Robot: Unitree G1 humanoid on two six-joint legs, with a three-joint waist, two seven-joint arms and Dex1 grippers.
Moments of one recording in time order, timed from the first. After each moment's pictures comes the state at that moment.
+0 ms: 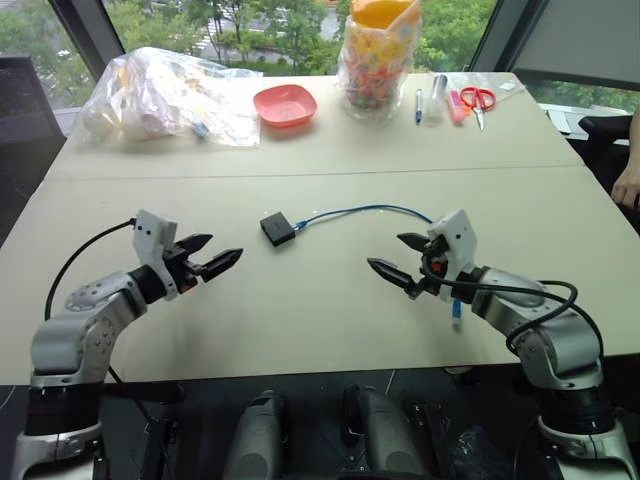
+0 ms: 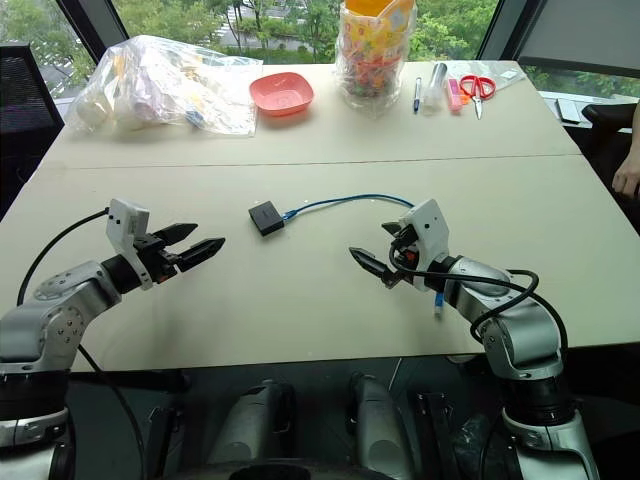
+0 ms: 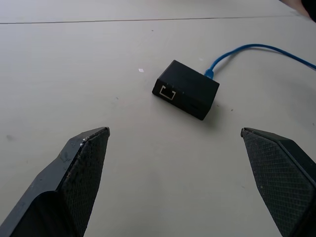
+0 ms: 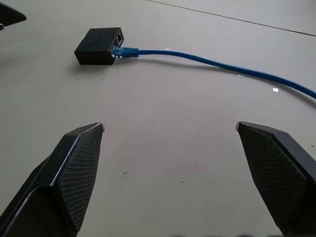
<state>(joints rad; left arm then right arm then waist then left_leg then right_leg) -0.21 0.61 0.24 -0.13 -0.60 0.67 -0.69 -0.25 -0.53 -0.03 -0.34 0.45 0.72 0.58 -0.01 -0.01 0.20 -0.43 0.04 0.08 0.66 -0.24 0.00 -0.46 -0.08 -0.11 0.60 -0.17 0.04</state>
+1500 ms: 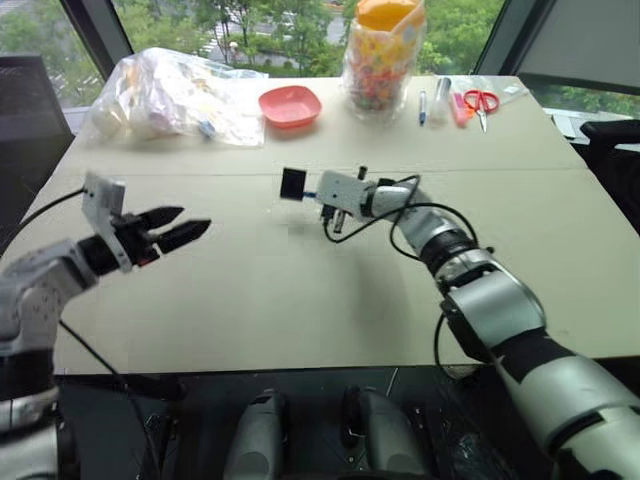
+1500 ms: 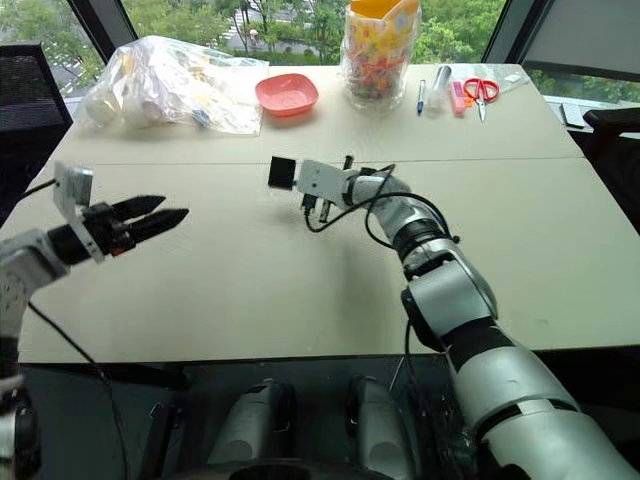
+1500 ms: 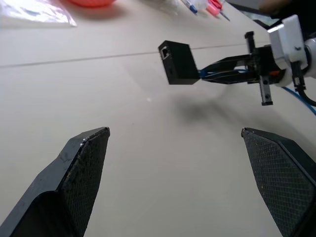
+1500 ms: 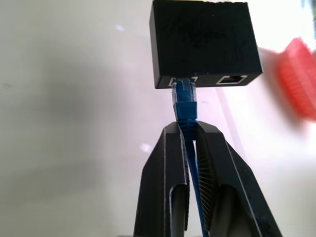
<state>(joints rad) -0.52 0.77 0.28 0.18 -0.70 0.75 -0.92 -1.16 -0.29 0.35 1.15 -0.40 -0.45 0.50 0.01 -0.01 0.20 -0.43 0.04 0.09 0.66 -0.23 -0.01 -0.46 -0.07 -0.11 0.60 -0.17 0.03</state>
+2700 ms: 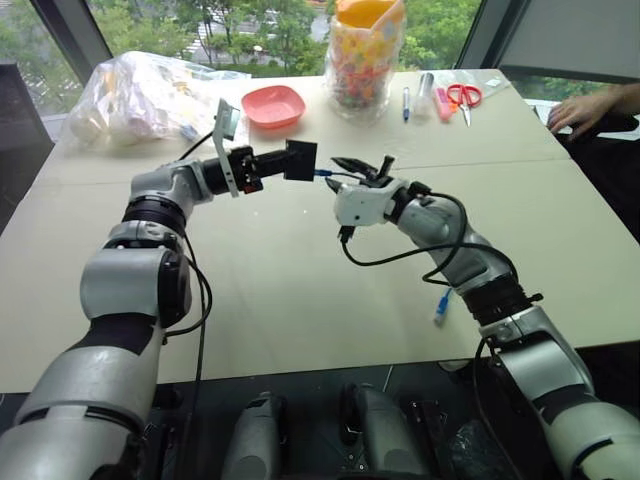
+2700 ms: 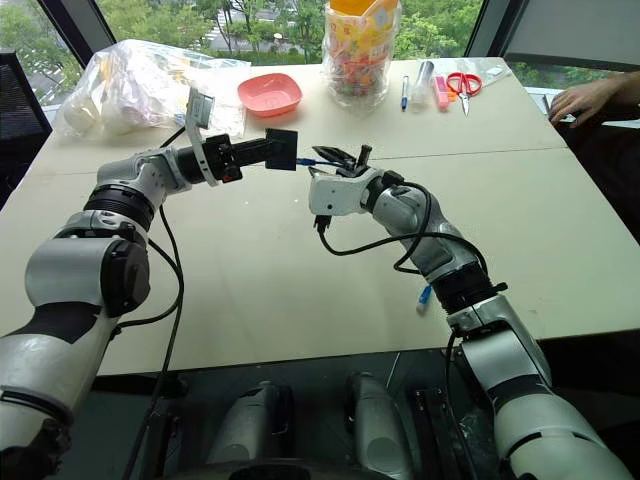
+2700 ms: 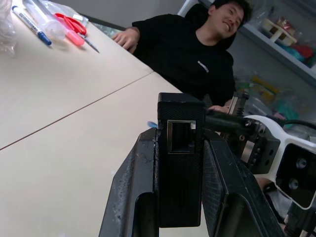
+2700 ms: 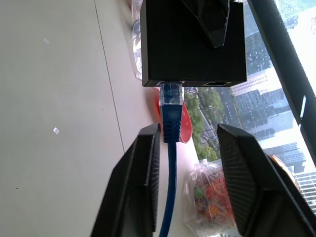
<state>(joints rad) -1.31 0.41 0.17 1.29 -0.32 0.40 -1.32 -0.79 -0.45 0.33 0.33 -0.48 -0.28 0.37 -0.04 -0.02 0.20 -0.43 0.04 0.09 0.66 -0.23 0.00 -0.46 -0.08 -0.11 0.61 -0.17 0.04</state>
